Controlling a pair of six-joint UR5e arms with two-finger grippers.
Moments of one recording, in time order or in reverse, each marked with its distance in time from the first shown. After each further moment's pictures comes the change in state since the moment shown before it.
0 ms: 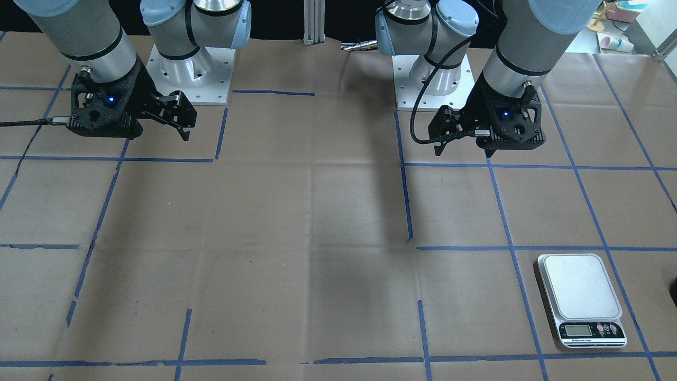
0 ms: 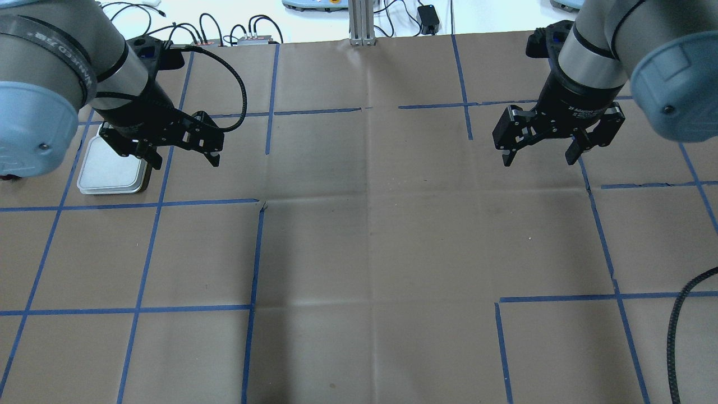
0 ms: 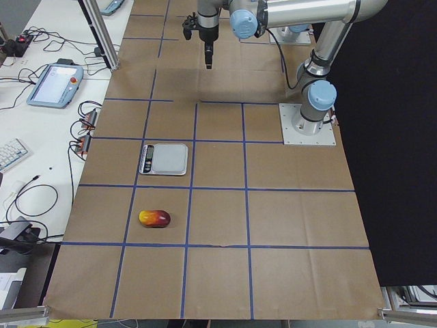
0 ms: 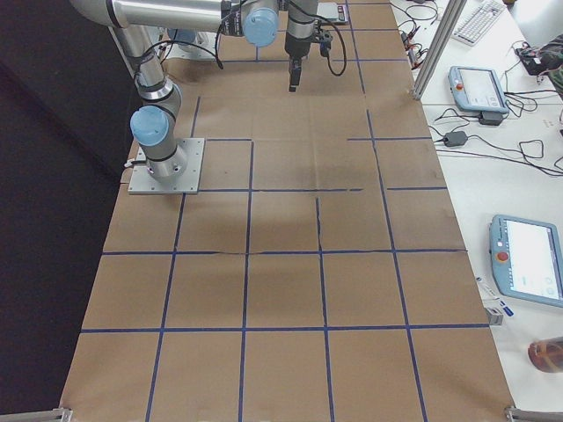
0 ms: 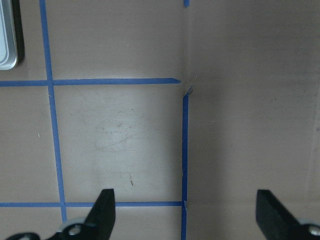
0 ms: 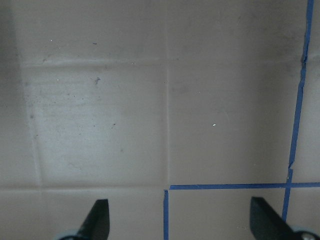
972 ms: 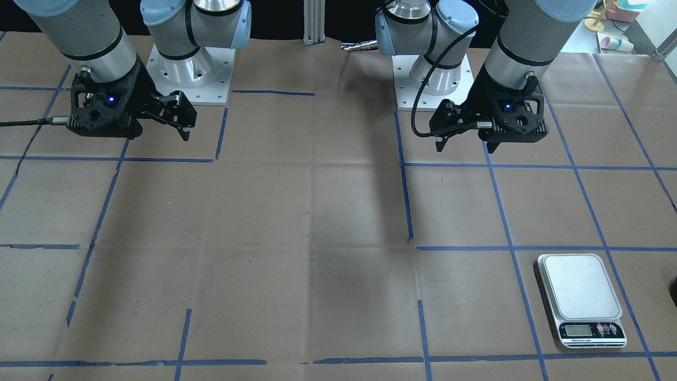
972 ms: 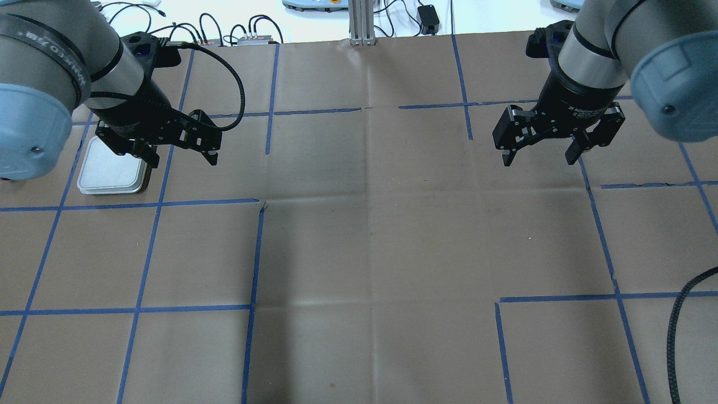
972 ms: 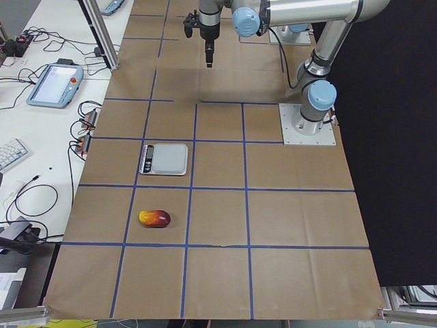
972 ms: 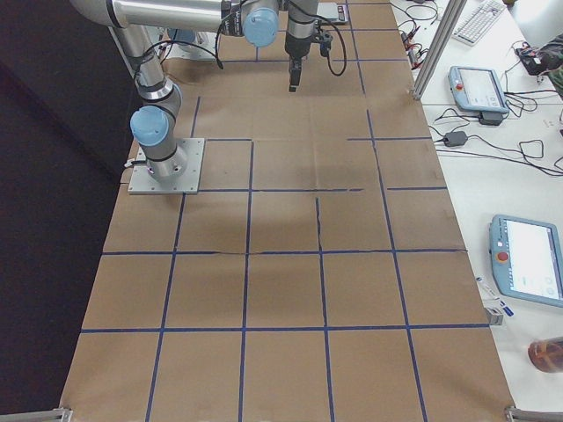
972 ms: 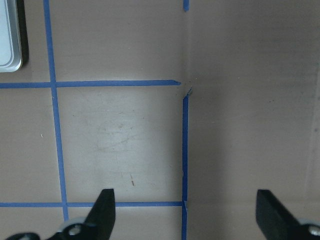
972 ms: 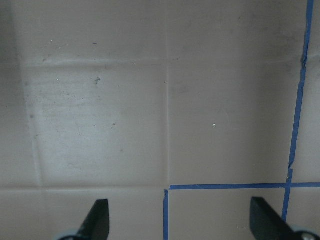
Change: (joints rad) left arm 0.001 0.013 -0.002 0.002 0.001 0.002; right arm 0.000 0.000 0.000 0.000 0.000 0.000
